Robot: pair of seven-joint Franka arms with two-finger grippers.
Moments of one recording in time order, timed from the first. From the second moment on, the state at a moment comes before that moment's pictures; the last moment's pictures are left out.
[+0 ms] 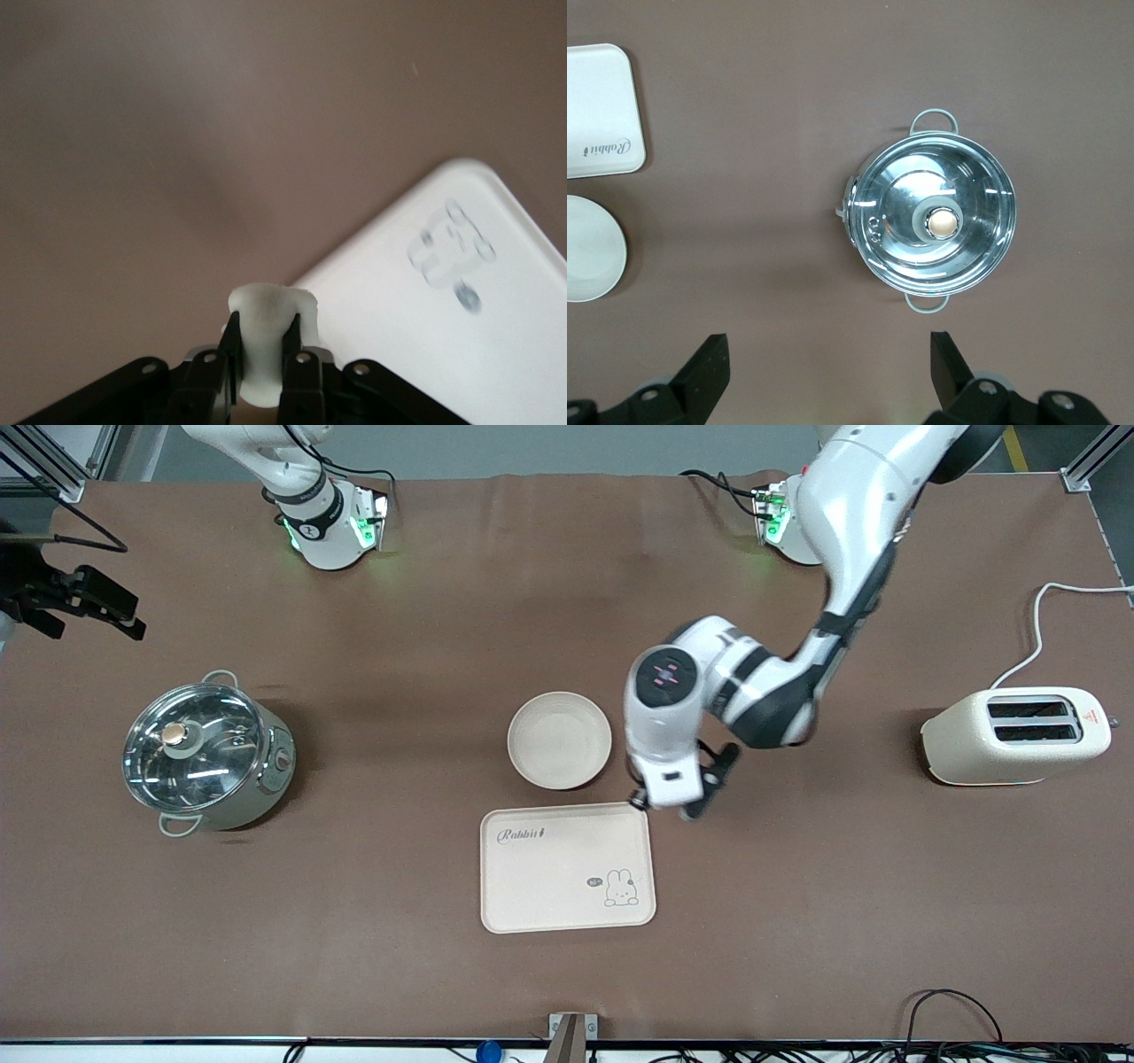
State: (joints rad) left arm -0.24 0.67 -0.41 -1.43 0.43 2.01 -1.70; right arm -0.04 -0.08 0.04 -1.59 0.00 1.50 0.04
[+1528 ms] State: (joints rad) left arm 0.09 0.62 -0.49 -1.43 0.42 1.91 -1.20; right arm -0.08 -0.10 0.04 -1.59 0.00 1.50 0.04
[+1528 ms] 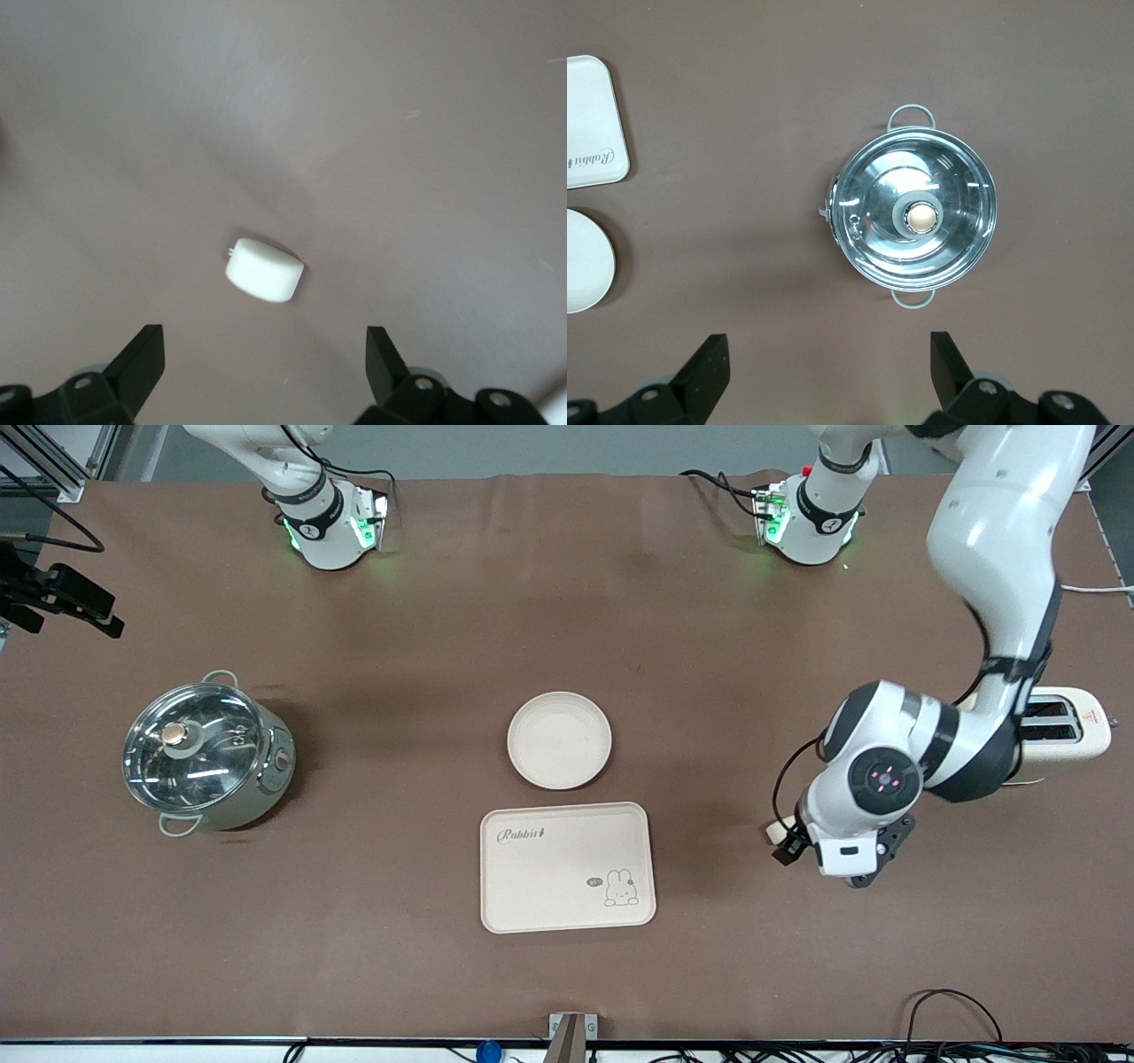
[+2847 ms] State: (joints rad) left arm 0.02 -0.03 -0.13 -1.54 0.03 1.52 -0.17; right arm -0.08 -0.10 0.04 -1.60 0.00 1.50 0.04
